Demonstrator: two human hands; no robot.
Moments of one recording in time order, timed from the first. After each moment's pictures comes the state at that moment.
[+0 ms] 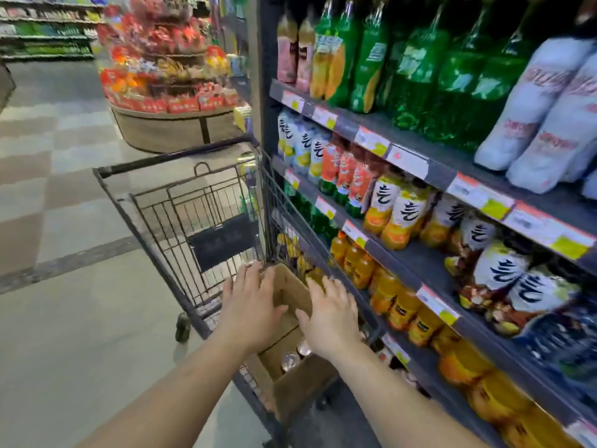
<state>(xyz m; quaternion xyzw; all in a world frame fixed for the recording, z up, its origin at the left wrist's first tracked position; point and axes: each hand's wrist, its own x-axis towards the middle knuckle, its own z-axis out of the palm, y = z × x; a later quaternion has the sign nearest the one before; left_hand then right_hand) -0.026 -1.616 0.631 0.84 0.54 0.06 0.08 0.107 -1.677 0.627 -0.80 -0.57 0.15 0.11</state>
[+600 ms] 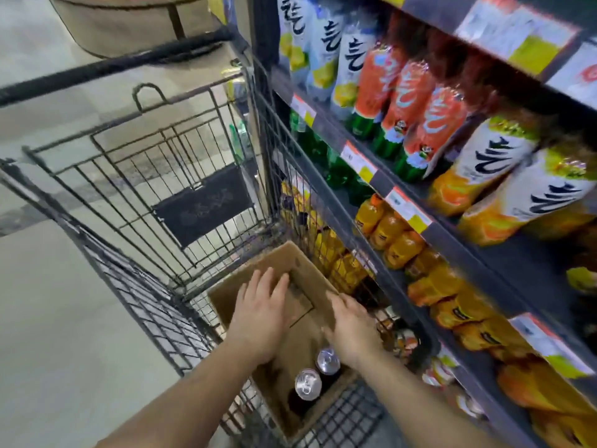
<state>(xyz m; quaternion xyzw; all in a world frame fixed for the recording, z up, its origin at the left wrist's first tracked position) 0.009 -1.473 0.477 0.85 0.49 -0.07 0.20 0.172 -1.544 0.453 -0.80 -0.53 0.29 -0.01</state>
